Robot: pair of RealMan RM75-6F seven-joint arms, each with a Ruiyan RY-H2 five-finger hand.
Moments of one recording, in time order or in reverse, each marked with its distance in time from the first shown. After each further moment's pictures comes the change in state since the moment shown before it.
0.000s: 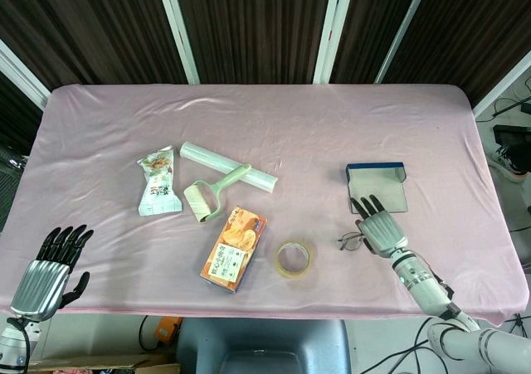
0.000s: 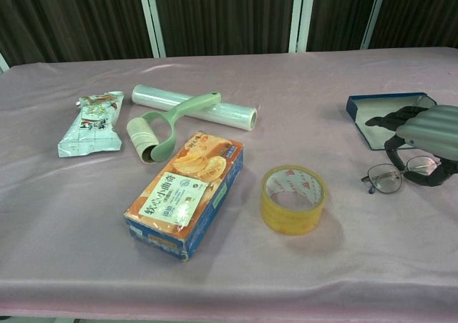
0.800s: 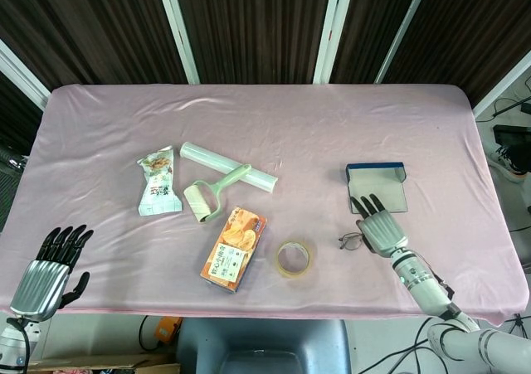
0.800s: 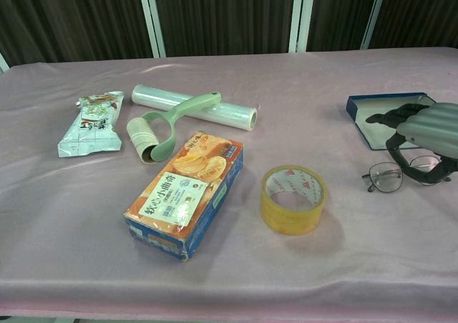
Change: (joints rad) left arm 0.002 0.001 0.001 0.000 0.003 0.004 -0.003; right arm -0.006 0.001 0.005 0.000 -0.011 0.018 0.015
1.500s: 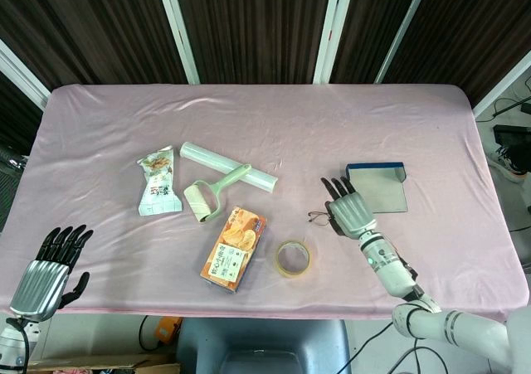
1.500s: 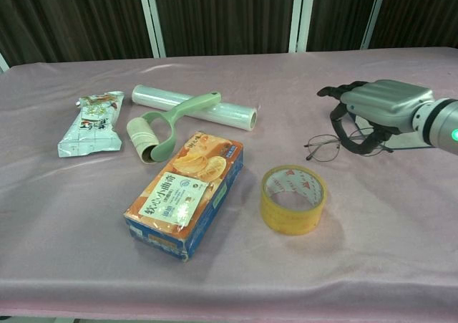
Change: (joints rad) left arm 0.000 0.002 0.000 0.002 0.000 0.002 -0.008; right arm 0.122 -0.127 0.148 -0.011 0.141 -0.049 -0.026
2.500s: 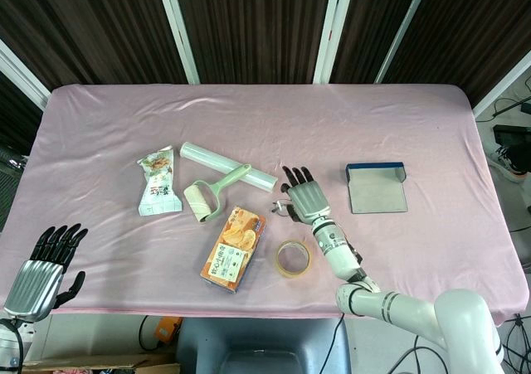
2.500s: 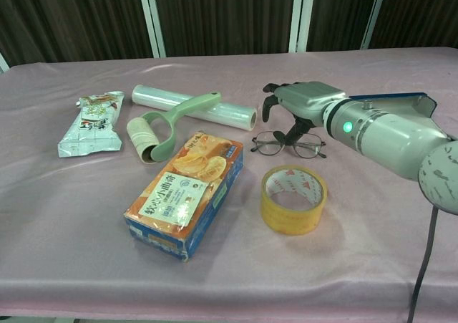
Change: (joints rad) left arm 0.006 0.011 -0.002 0.008 0.001 0.015 -0.034; right arm 0.178 -0.257 0.114 0.216 0.163 -0.035 -0.007
